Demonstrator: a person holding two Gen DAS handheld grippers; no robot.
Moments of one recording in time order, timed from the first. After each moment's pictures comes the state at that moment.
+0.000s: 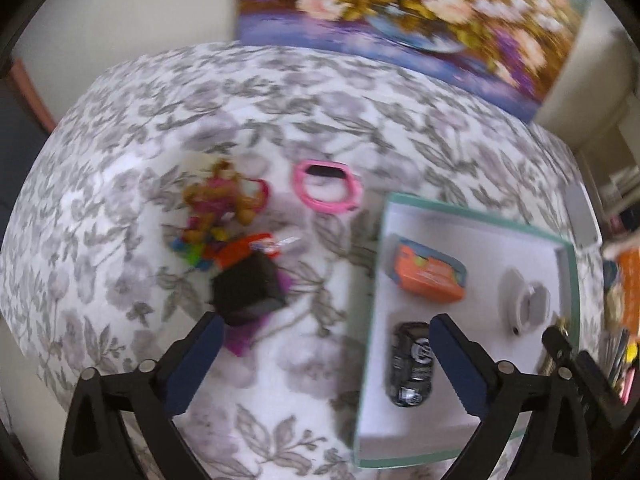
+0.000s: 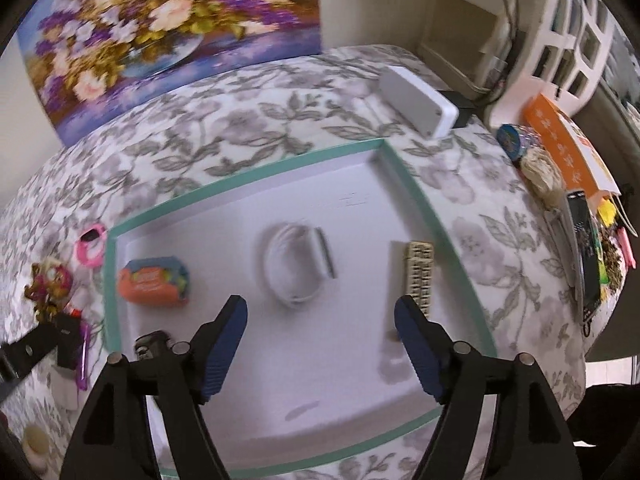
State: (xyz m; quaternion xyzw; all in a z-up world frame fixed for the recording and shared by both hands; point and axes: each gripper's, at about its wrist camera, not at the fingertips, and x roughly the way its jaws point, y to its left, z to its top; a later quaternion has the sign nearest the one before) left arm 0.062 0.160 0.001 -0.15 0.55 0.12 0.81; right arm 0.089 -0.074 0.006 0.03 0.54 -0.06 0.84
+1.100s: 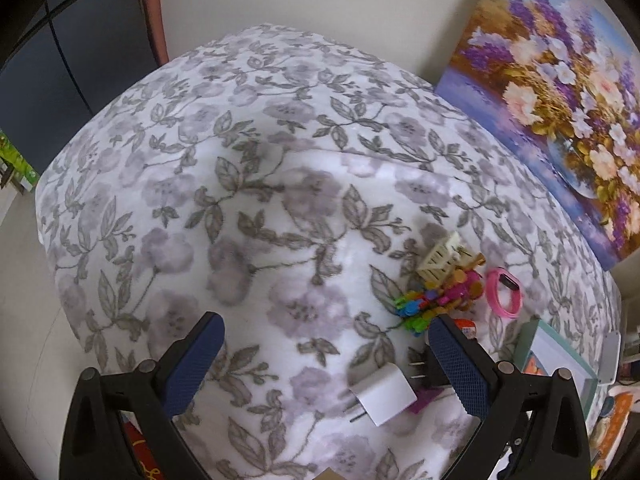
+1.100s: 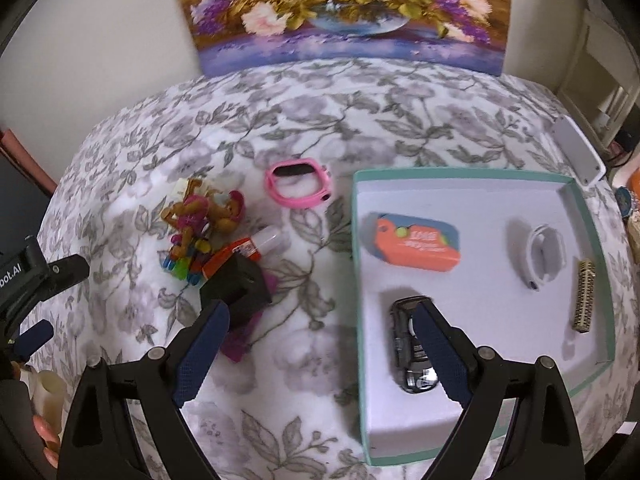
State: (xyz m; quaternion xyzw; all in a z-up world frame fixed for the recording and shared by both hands) left arm -0.001 0.326 0.004 -0.28 0.49 0.27 0.78; right arm 0.064 0.107 0.001 -0.02 0.54 0.11 0.83
